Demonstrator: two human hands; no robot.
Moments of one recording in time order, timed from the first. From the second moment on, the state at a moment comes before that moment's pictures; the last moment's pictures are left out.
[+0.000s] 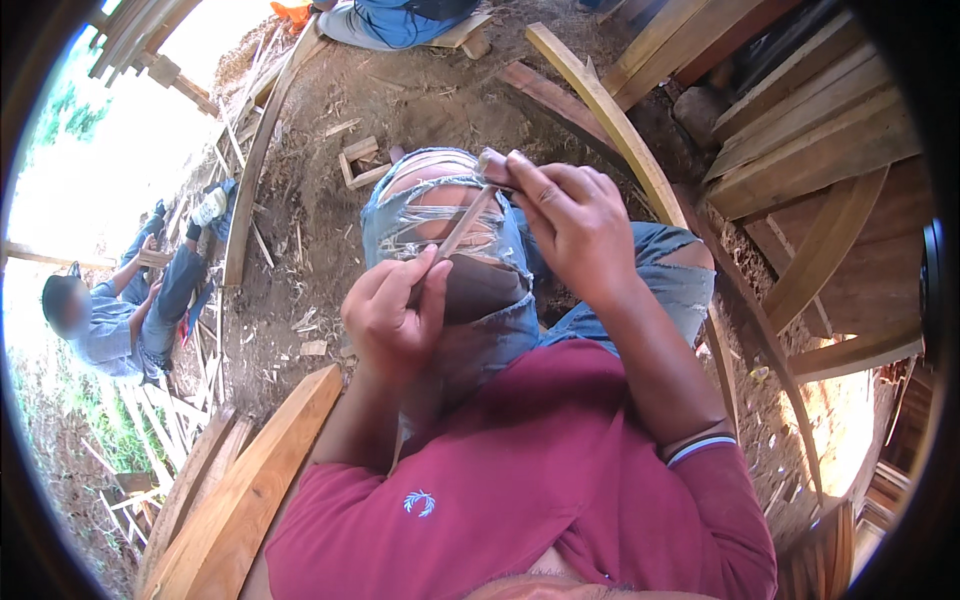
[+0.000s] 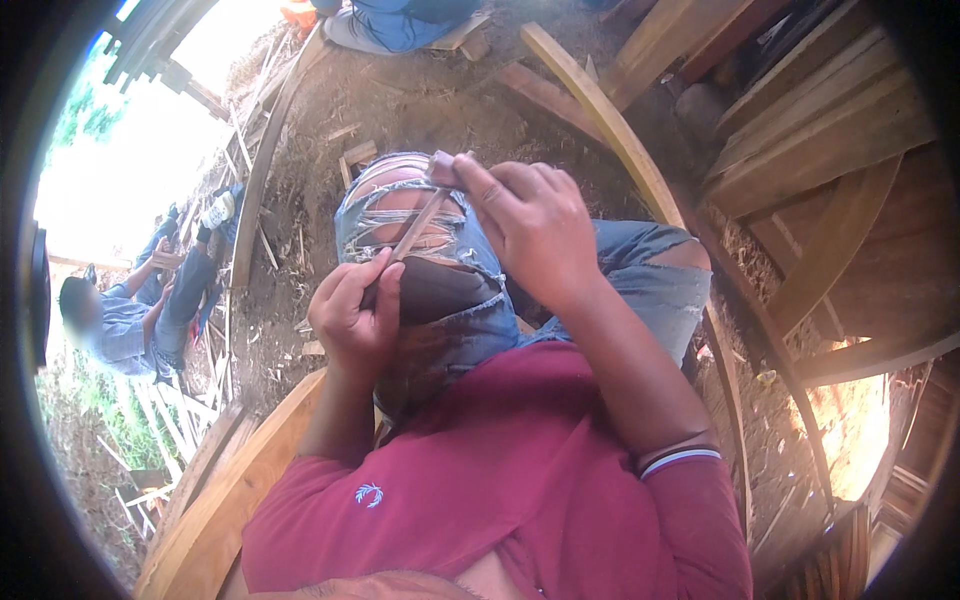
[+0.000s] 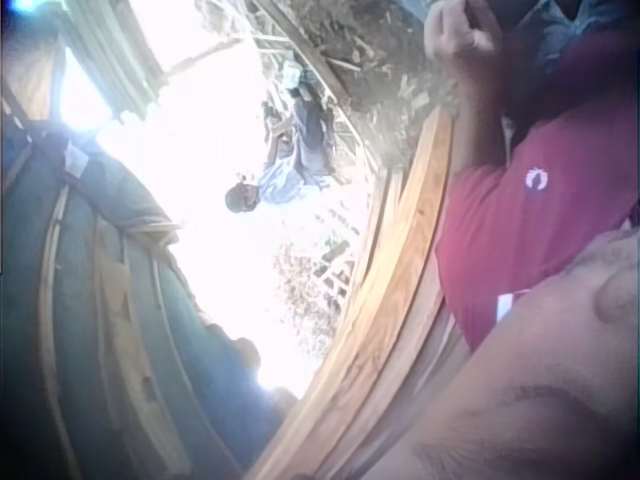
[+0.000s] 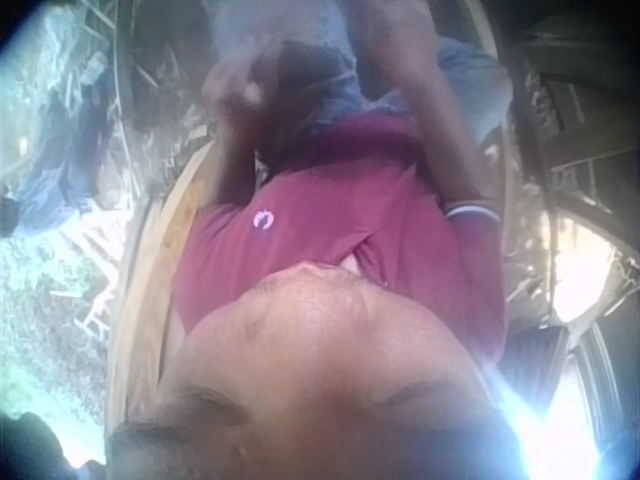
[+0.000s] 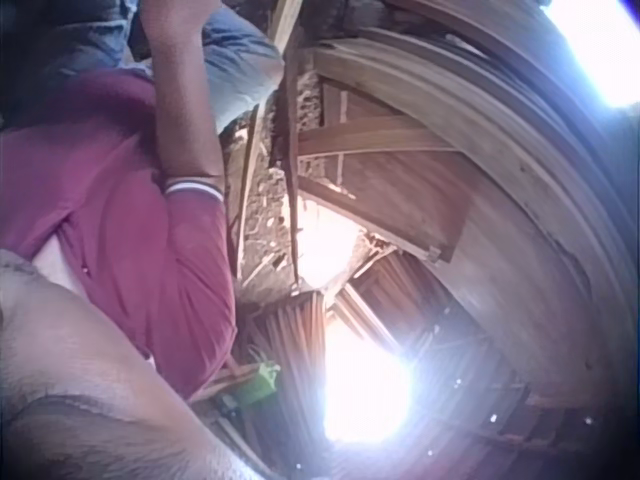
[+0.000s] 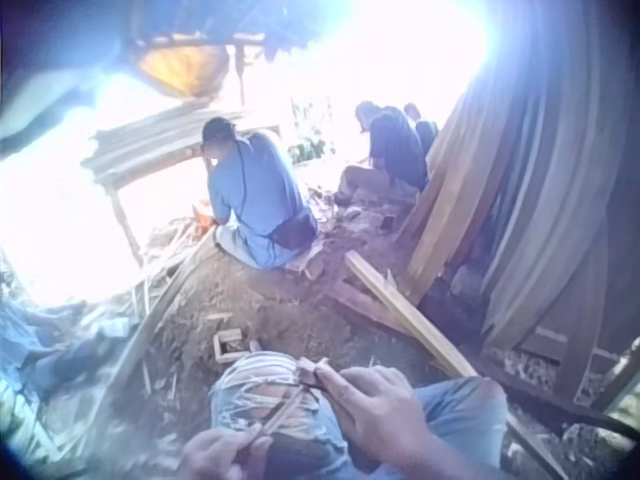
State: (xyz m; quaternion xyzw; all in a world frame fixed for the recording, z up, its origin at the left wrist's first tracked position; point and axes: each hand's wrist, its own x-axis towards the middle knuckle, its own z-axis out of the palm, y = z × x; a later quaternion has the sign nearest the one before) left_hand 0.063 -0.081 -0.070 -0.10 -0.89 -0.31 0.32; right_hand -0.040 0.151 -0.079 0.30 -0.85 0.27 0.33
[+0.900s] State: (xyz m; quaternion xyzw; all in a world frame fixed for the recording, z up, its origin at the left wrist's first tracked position) left_hand 0.063 -0.085 -0.072 -0.10 -0.89 -0.32 0.32; right_hand -0.003 0.137 -0.065 0.38 -0.83 0.30 0.28
